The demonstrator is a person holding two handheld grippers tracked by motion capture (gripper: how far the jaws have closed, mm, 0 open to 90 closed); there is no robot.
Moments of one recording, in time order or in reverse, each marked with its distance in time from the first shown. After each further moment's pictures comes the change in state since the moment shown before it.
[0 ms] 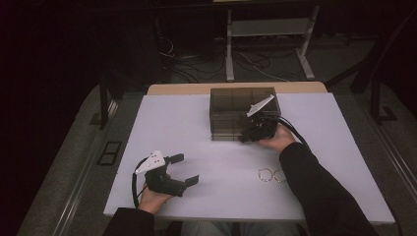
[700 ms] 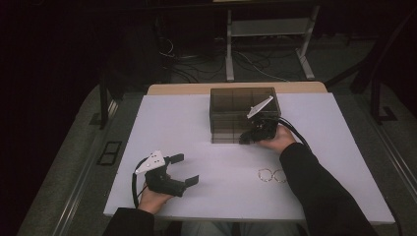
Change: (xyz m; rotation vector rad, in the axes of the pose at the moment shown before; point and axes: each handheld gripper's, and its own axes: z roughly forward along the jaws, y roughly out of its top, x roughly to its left) left arm 0.000 0.000 0.000 0.001 -0.004 0.003; right arm -0.005 -0.005 0.004 0.036 0.027 -0.011
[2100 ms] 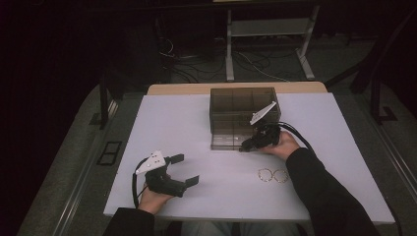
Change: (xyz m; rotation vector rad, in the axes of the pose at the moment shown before) left arm -0.001 0.000 0.000 0.005 0.002 0.000; right arm 0.013 -0.015 -0.003 -0.002 0.093 -0.007
